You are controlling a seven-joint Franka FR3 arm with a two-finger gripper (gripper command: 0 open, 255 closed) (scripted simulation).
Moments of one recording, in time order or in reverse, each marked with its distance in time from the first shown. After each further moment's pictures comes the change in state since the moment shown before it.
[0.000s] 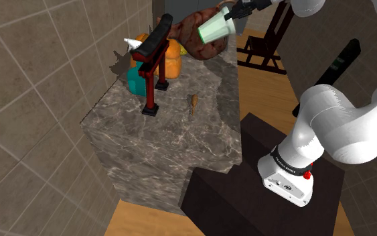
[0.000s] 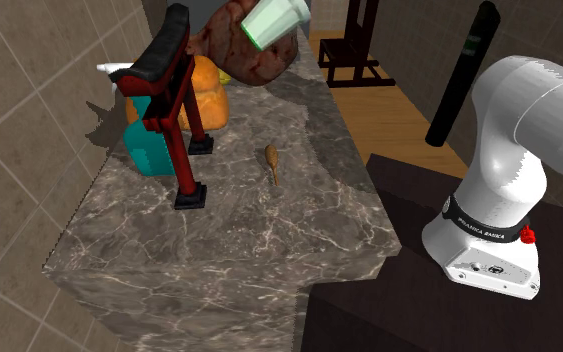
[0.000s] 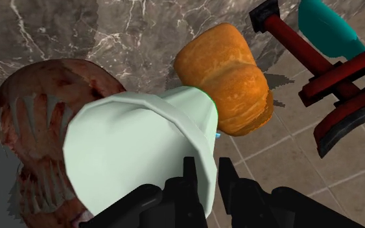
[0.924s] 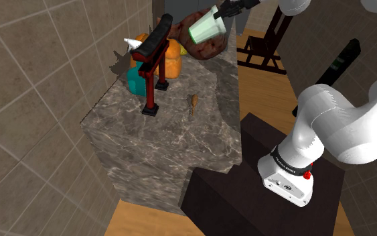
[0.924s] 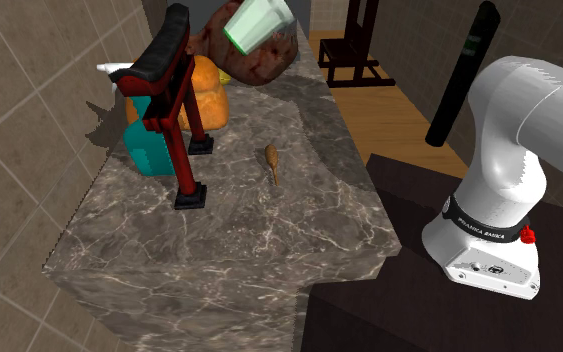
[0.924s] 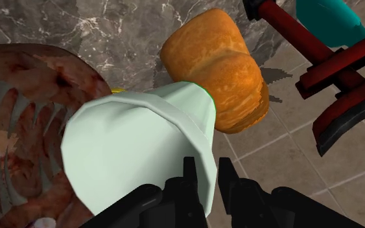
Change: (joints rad) arm 0.104 0.086 -0.023 0.028 0.032 0.076 0.036
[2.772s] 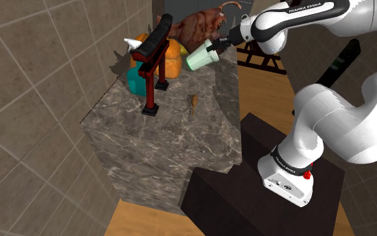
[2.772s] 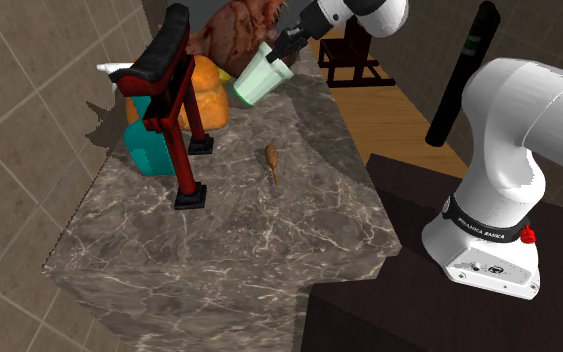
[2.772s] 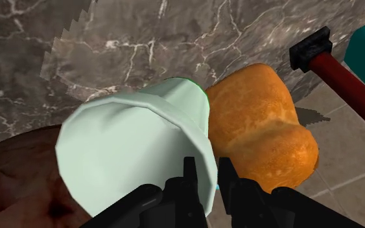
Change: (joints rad) arm 0.218 0.012 -0.362 -0.175 -0.021 0.332 -0.168
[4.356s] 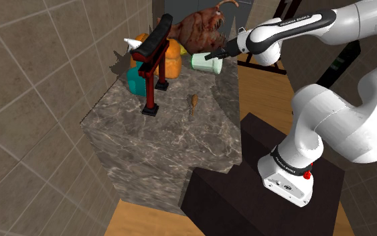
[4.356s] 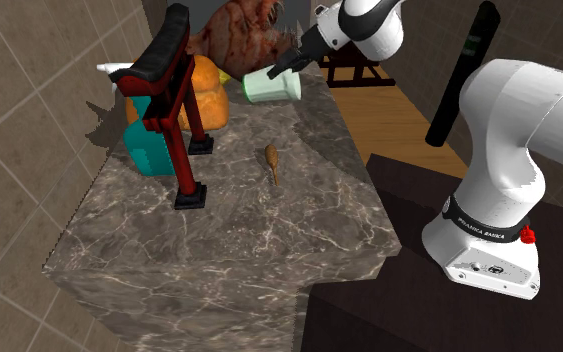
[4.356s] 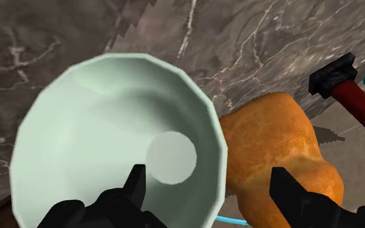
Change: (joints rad) arm 0.109 -0.023 -0.166 -0.034 -0.020 0.109 -0.068
